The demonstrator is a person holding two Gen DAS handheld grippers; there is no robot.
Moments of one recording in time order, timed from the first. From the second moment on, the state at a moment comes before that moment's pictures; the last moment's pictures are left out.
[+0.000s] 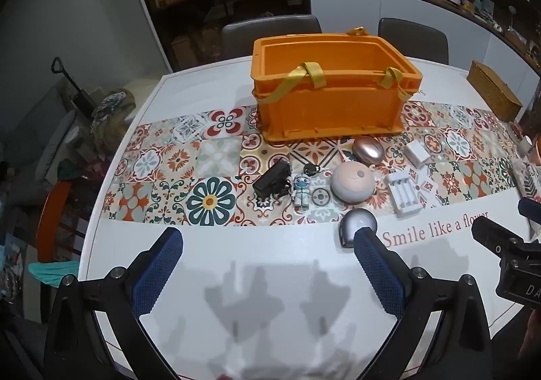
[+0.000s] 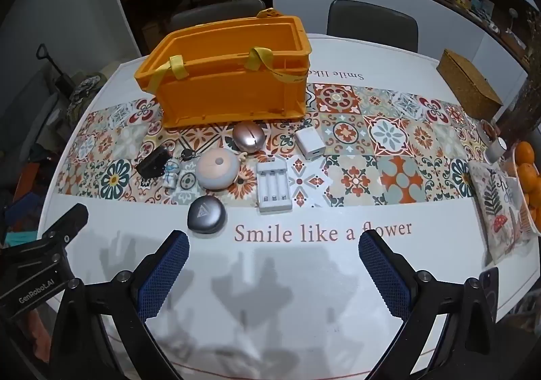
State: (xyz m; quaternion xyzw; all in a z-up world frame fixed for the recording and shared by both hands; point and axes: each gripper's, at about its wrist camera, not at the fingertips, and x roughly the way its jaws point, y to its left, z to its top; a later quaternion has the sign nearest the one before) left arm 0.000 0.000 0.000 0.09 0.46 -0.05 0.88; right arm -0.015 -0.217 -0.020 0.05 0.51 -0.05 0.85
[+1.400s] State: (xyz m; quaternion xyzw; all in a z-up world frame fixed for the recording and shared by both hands) left arm 0.003 -0.003 0.001 0.08 0.46 -0.06 0.88; right arm -0.011 -0.216 -0.021 0.06 0.51 -0.05 0.85
